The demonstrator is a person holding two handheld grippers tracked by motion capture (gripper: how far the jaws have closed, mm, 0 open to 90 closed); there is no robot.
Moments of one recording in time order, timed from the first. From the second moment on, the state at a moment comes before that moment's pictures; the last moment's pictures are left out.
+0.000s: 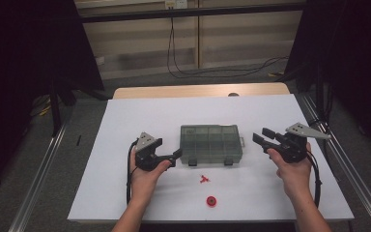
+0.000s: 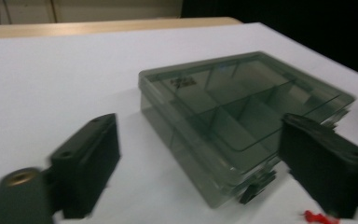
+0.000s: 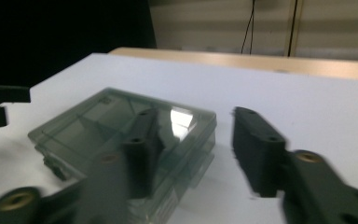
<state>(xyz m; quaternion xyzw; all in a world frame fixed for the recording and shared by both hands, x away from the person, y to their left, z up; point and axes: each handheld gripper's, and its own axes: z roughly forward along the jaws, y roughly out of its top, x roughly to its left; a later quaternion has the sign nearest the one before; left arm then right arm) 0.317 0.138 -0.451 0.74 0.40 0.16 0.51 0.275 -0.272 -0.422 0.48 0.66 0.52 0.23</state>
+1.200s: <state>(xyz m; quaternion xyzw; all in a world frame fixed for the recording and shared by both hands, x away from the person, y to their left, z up) 0.317 0.136 -0.476 0.79 0.40 0.06 0.46 0.277 -0.243 -0.464 0.43 0.81 0.37 0.17</state>
